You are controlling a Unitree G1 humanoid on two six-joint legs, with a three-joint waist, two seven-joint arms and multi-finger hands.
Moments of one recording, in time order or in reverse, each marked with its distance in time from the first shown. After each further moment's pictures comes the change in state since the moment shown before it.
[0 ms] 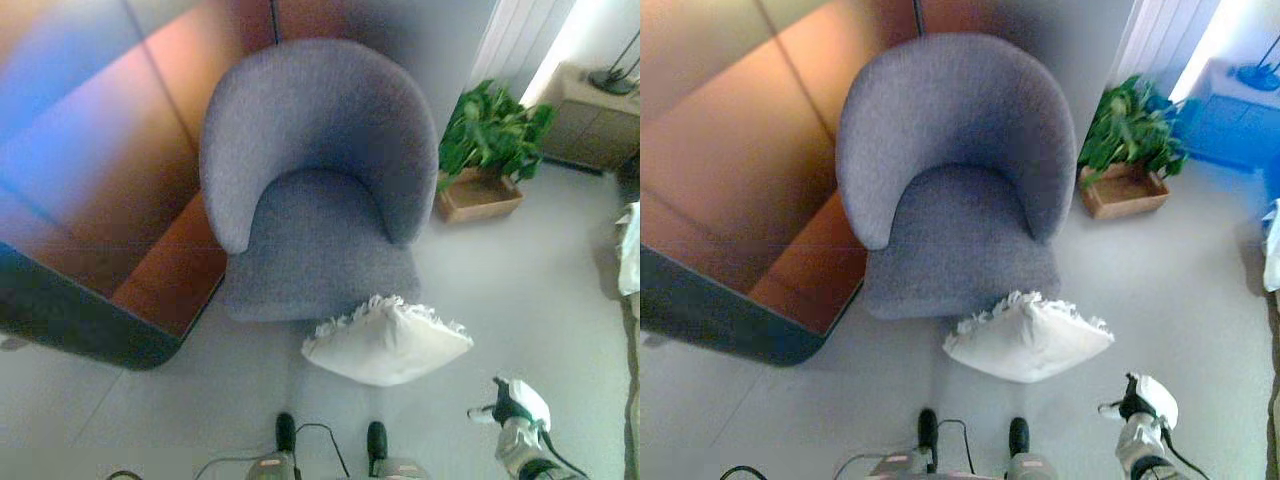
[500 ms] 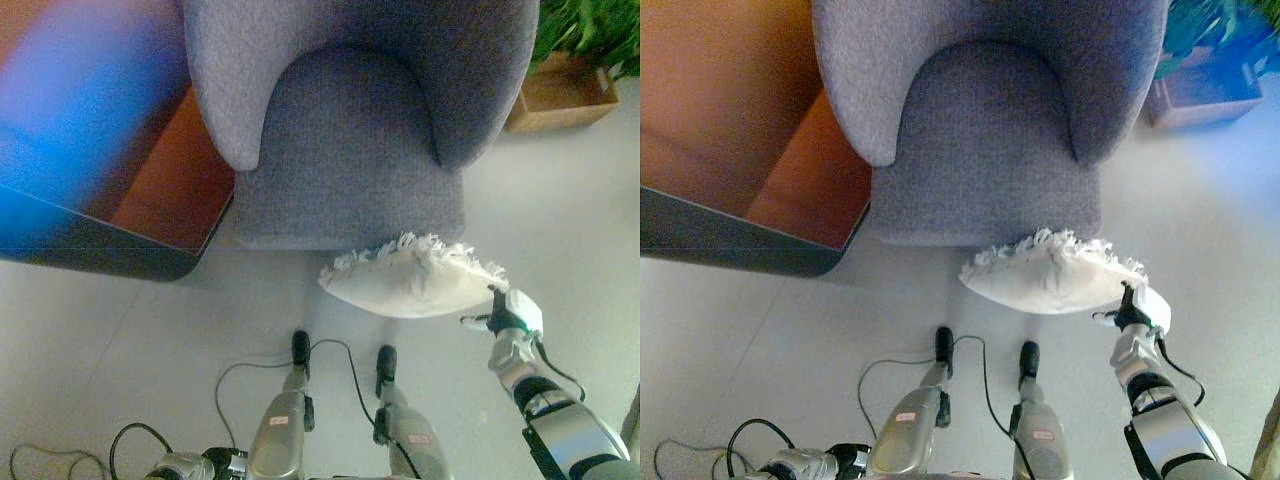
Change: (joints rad) left arm -0.148 0.008 -0.038 -0.031 -0.107 0.030 0.019; right arm -0.341 -0.084 0.043 -0.009 0.080 -0.011 0.012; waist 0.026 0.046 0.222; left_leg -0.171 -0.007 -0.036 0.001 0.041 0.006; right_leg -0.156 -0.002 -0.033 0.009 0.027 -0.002
